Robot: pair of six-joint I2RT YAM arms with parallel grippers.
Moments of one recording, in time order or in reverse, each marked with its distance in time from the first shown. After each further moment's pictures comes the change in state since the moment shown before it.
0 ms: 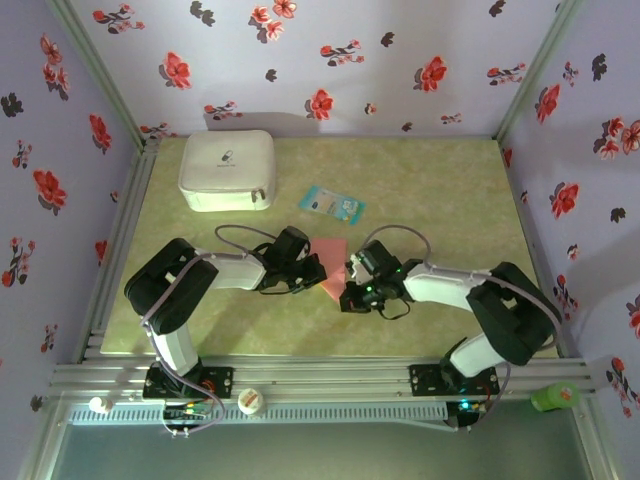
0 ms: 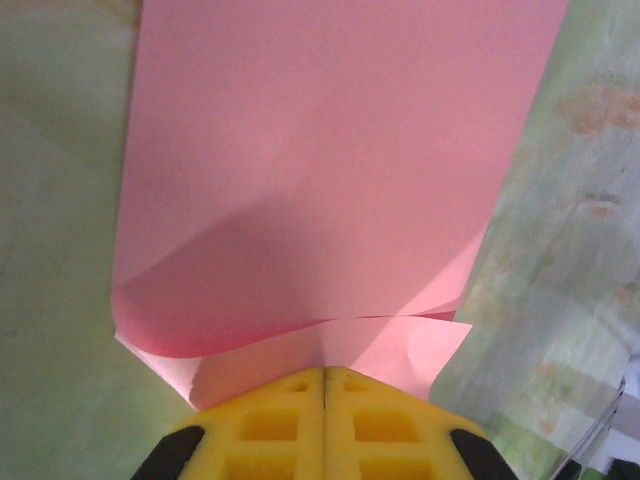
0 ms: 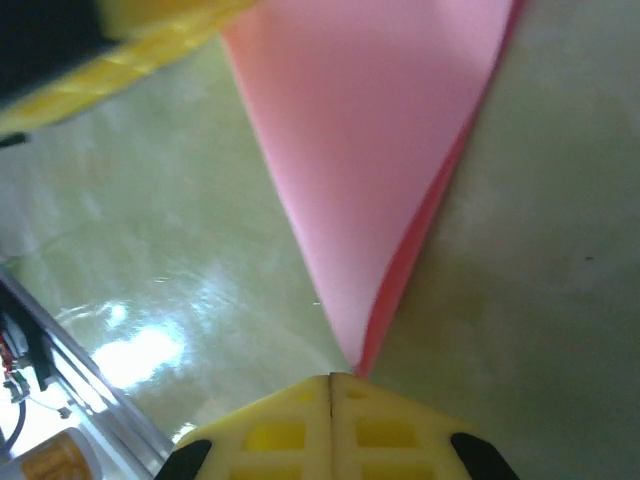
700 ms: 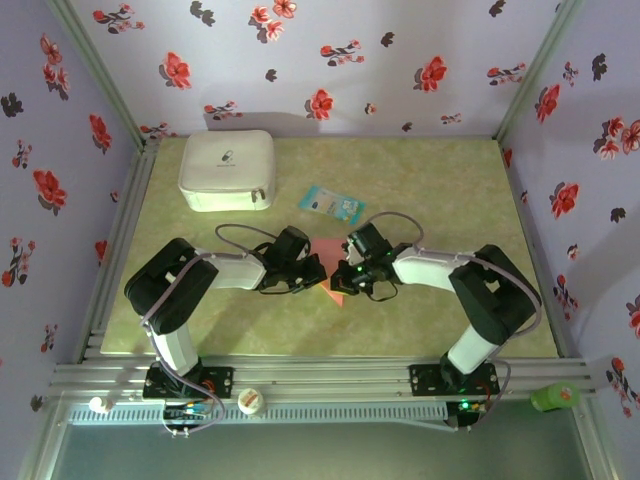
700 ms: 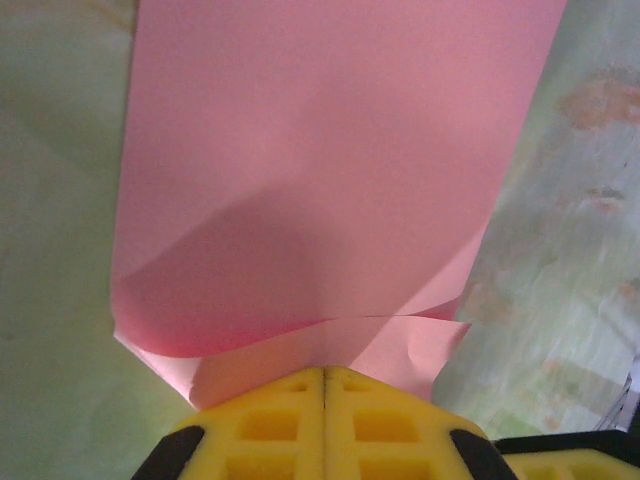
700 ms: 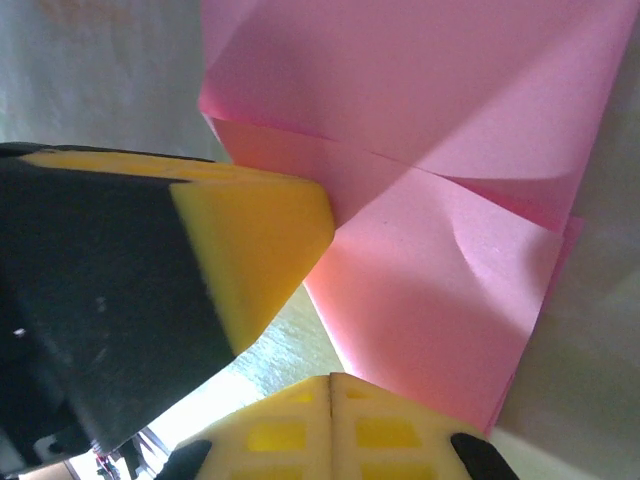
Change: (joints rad) left arm 0.000 0.000 0.003 -0.006 0.000 0.015; right arm -0.047 0.174 0.152 0.047 -0.007 0.140
